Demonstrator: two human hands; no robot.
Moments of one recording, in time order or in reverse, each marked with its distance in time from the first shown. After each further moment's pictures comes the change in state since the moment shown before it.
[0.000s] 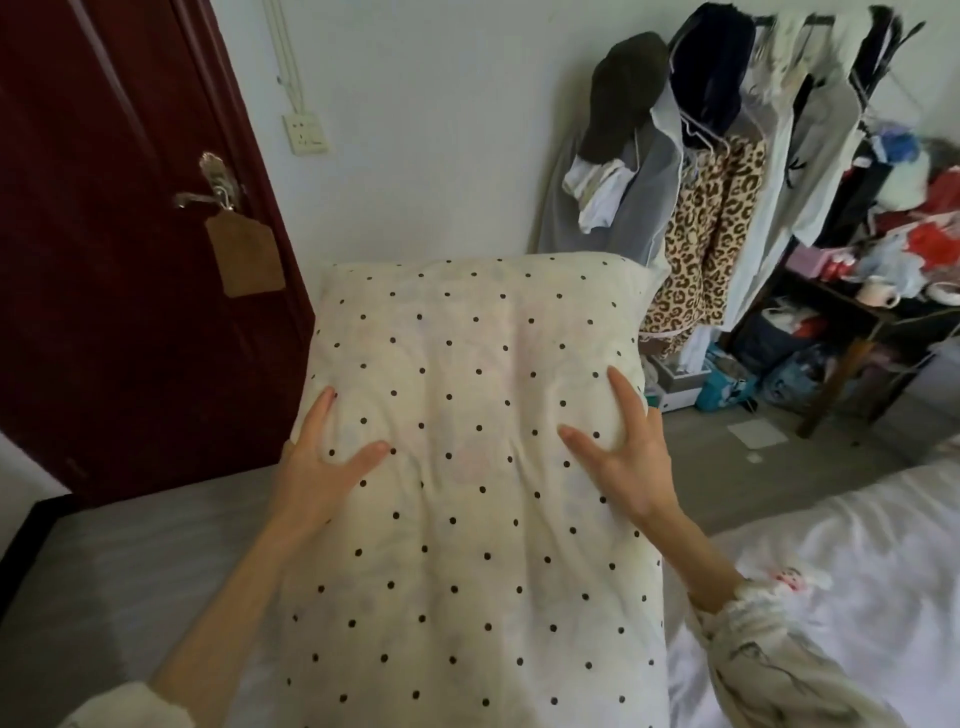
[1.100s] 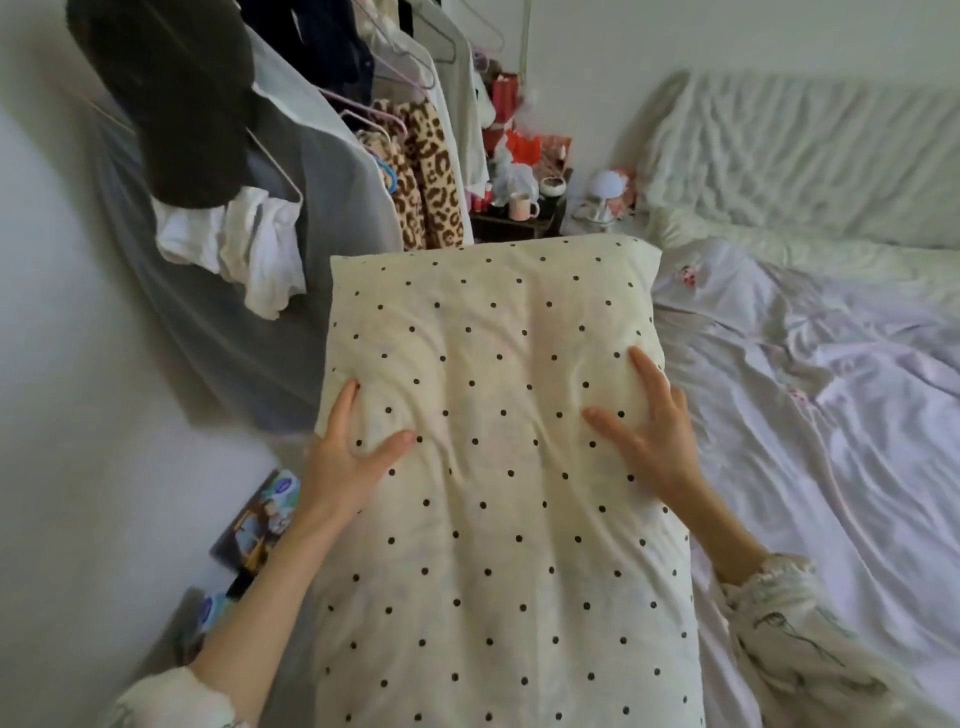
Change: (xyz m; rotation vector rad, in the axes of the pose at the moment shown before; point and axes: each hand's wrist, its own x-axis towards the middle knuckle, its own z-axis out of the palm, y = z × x) left_hand 0.436 0.138 0.391 -0.105 -0.952 0.384; right_hand 0.296 0.139 -0.035 -0.276 0.766 0.552
